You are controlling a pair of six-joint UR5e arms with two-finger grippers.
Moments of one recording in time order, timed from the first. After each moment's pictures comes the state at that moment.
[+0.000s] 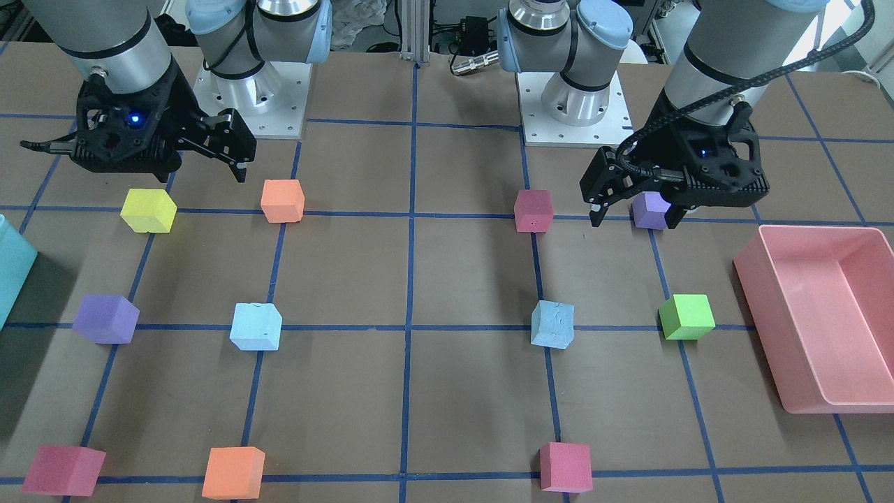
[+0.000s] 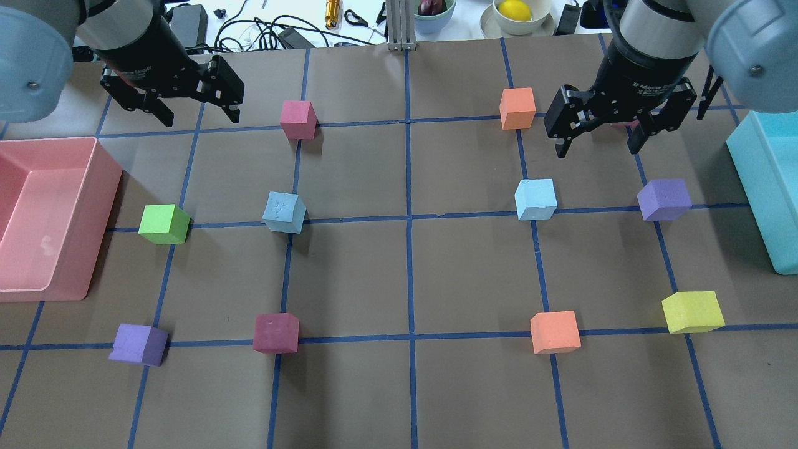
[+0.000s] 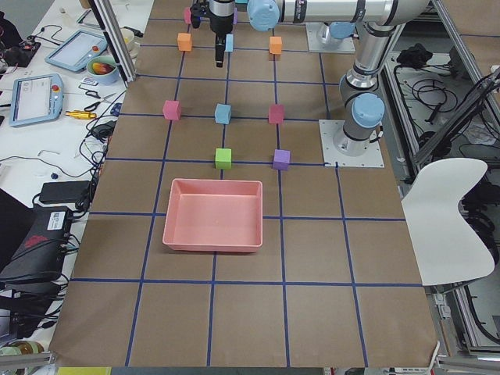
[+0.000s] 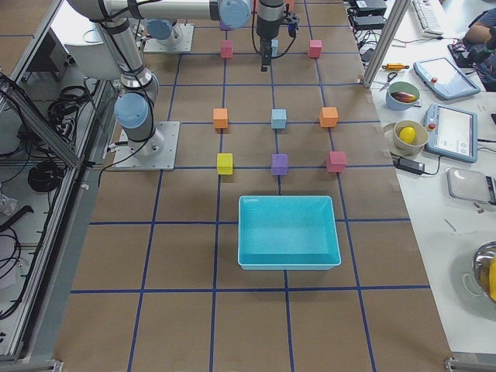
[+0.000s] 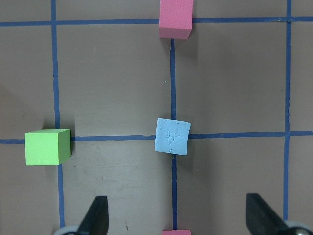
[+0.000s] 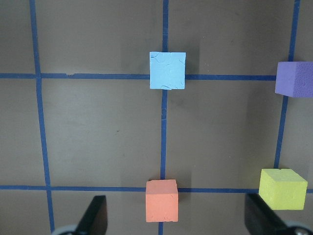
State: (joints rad) left arm -1.52 -1.63 -1.52 -1.46 1.55 0.05; right arm 1.55 -1.56 1.57 -1.52 -1.56 -0.04
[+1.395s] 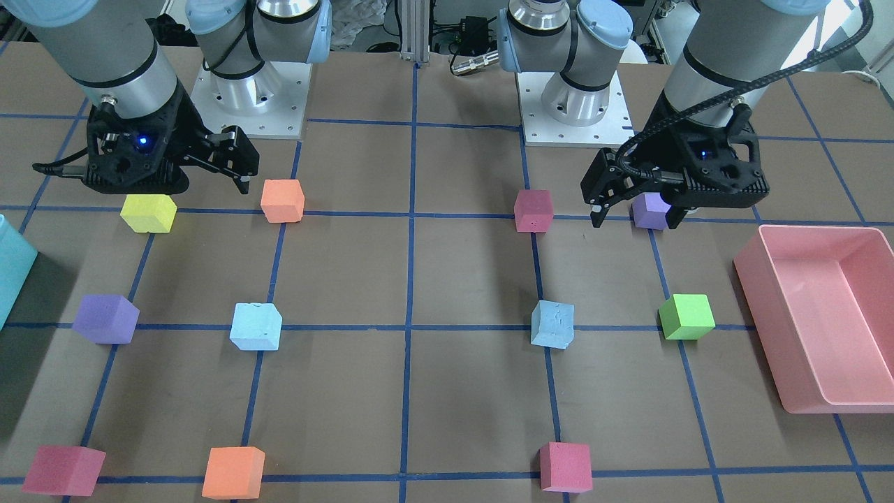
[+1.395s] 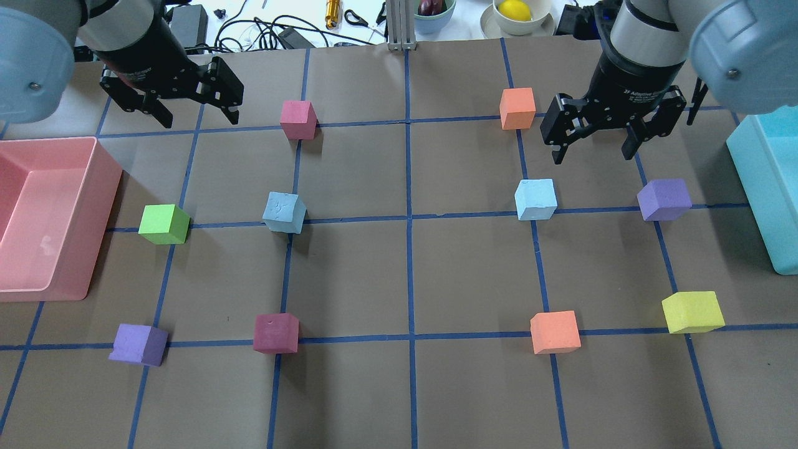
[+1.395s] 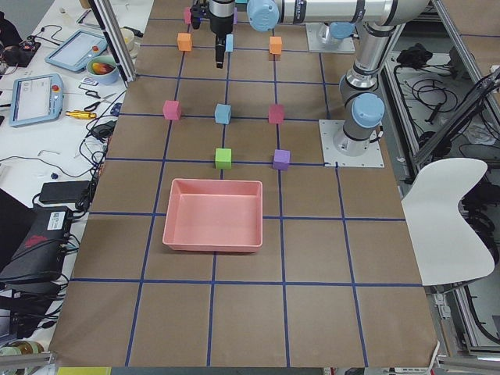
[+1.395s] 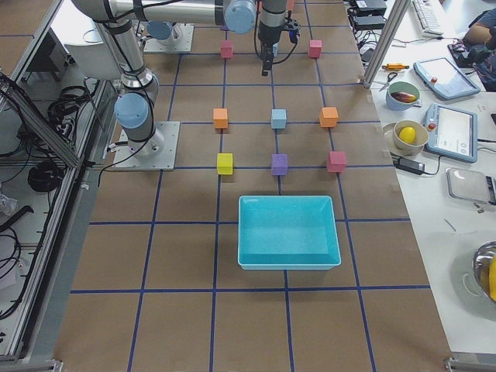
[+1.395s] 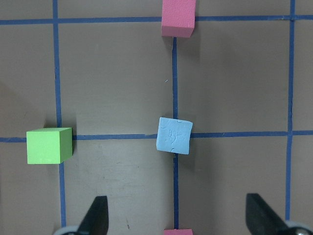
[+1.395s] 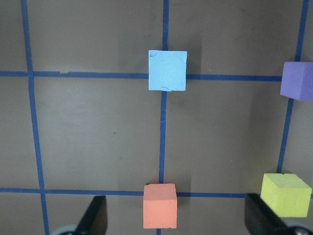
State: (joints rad) left arm -1.52 -1.63 -1.52 -1.46 1.56 0.05; right arm 1.55 -1.51 1.58 -1.56 -1.57 -0.05
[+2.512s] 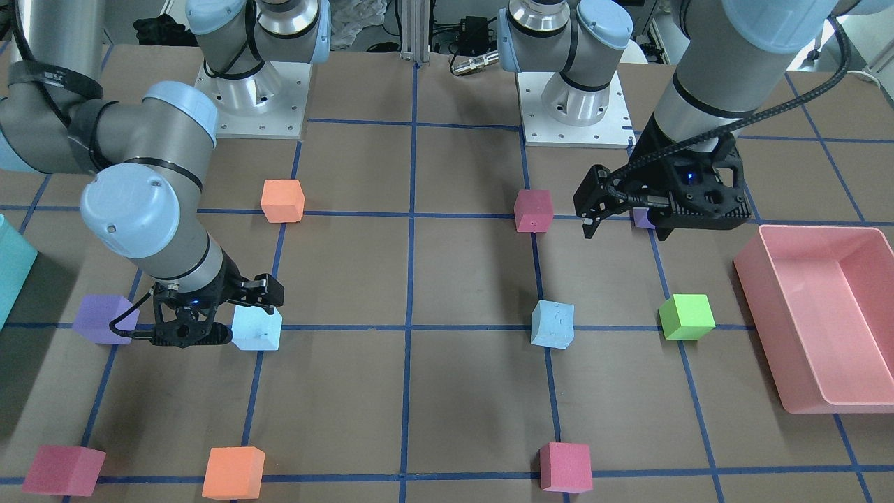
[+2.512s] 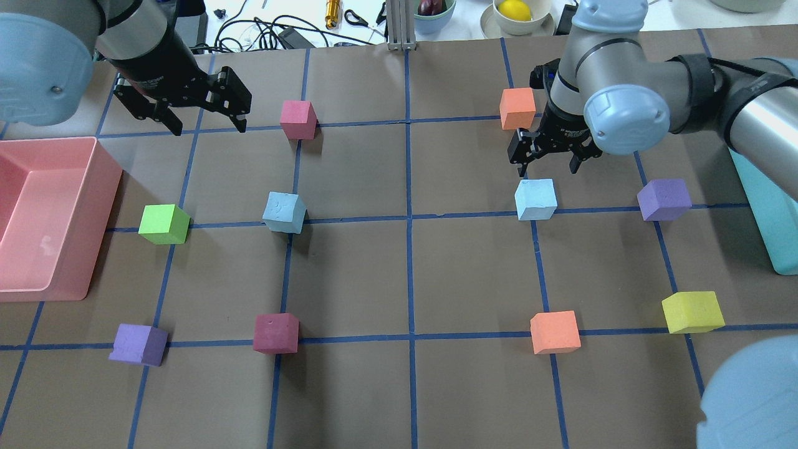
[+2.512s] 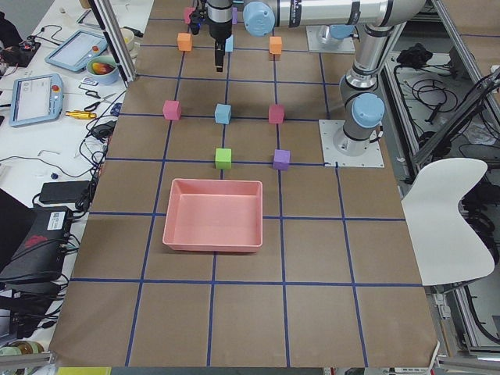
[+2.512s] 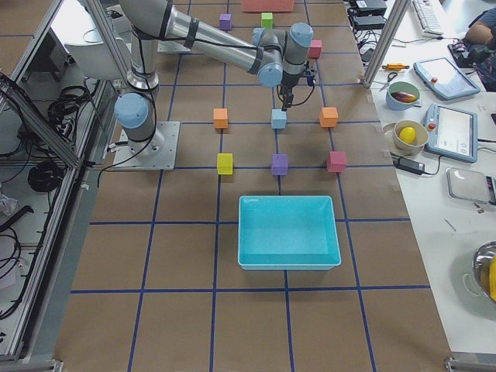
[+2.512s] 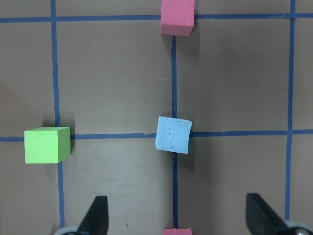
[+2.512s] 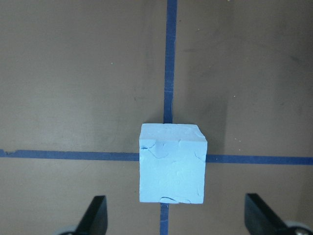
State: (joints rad) left arm -1.53 -1.67 -1.54 -1.44 1.56 0.06; right arm 1.55 -1.23 1.71 -1.97 -1.56 -0.05
